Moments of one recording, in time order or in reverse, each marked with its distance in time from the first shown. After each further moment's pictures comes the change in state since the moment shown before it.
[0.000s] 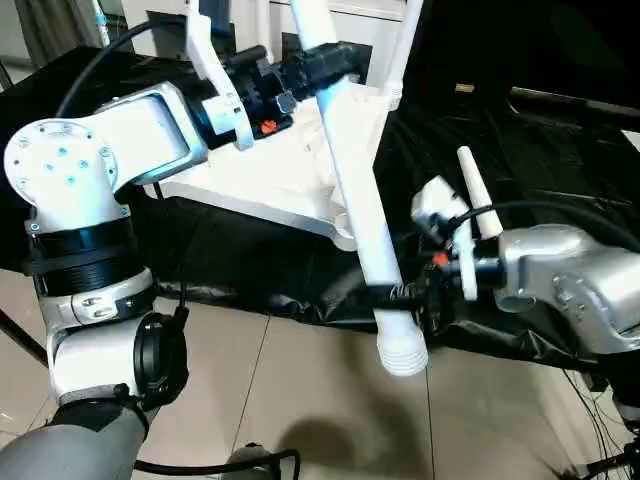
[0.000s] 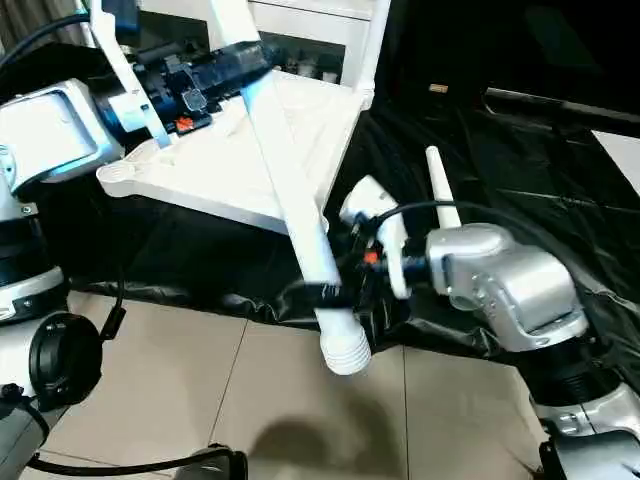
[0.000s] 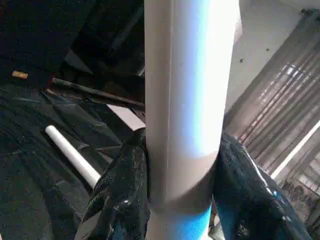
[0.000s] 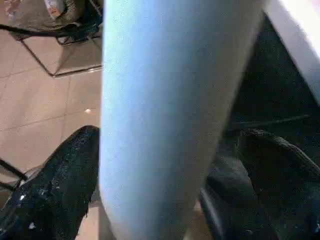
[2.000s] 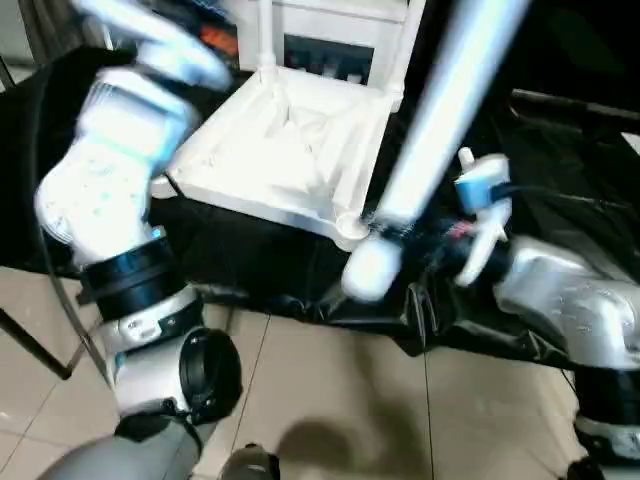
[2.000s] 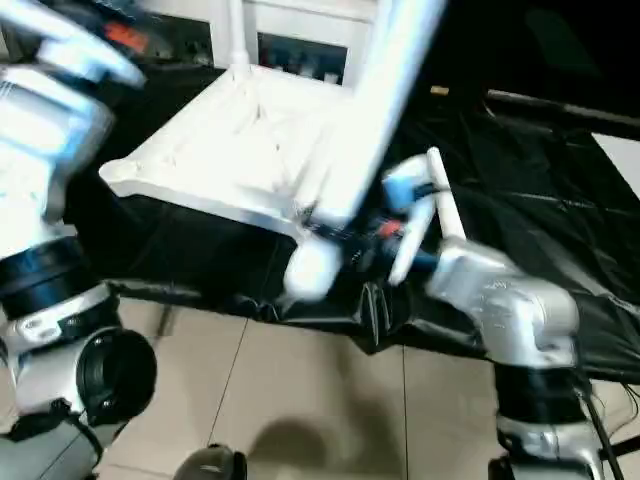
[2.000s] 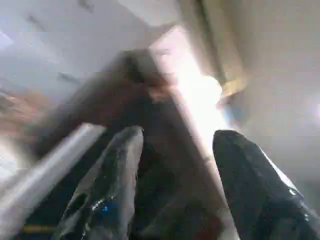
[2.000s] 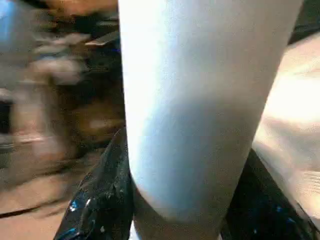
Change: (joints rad) left arm 0.131 -0.142 0.127 -0.210 0.142 -0.546 0.171; right arm 0.151 0.259 -0.380 -0.008 0.111 -0.073 -0.332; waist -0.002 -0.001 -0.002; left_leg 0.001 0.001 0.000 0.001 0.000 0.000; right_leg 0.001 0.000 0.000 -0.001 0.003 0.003
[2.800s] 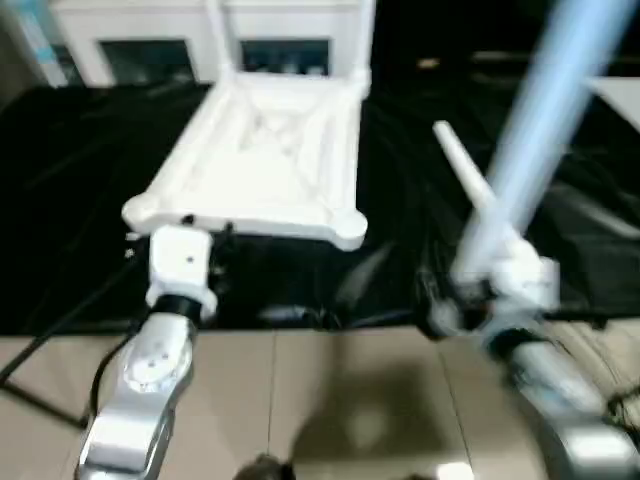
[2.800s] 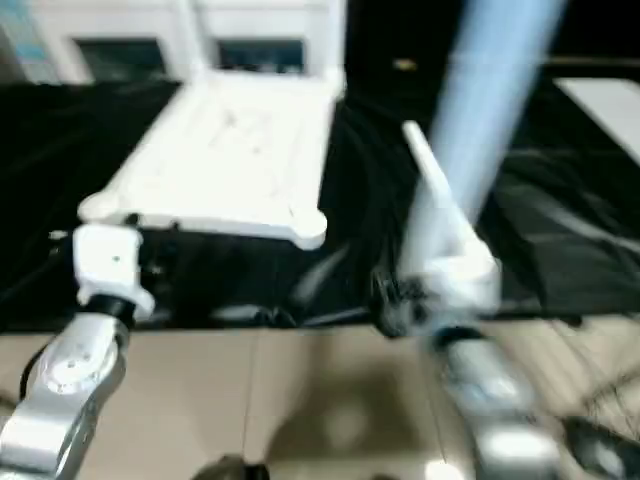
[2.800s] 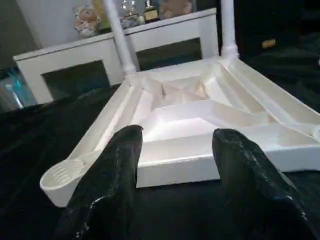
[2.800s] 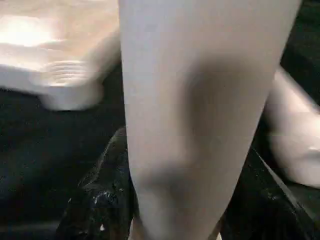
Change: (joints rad) left arm 0.831 0.130 -0.566 -0.108 0.848 -0.524 0.174; right arm 0.474 0.193 0.157 -0.231 -0.512 -0.343 -0.546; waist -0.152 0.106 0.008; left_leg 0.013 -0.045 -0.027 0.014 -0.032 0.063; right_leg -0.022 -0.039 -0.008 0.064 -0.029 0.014
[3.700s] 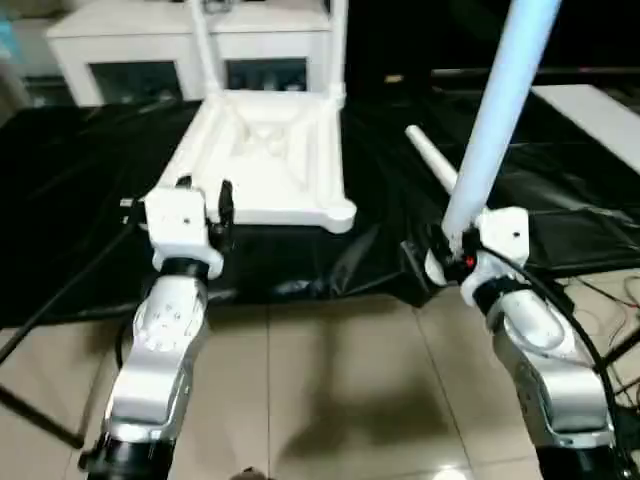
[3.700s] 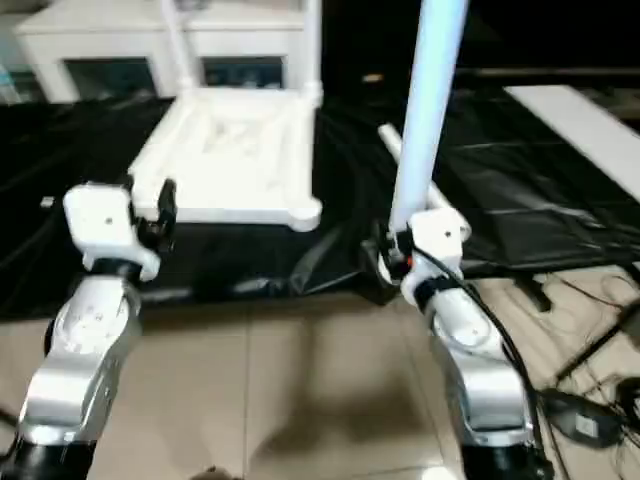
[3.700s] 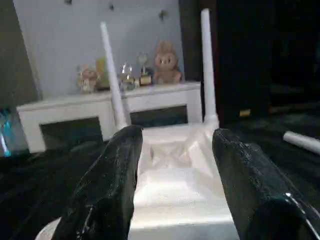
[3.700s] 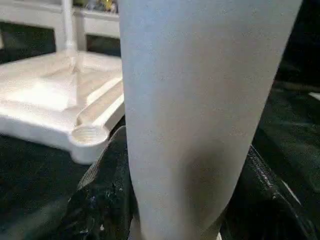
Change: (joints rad) left arm -0.176 -0.104 0.025 0.113 0.002 -0.074 0.000; right arm -0.226 -0.045 -0.067 0.205 -0.042 -0.120 0.010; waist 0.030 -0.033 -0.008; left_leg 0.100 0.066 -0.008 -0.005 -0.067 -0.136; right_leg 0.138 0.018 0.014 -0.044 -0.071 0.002
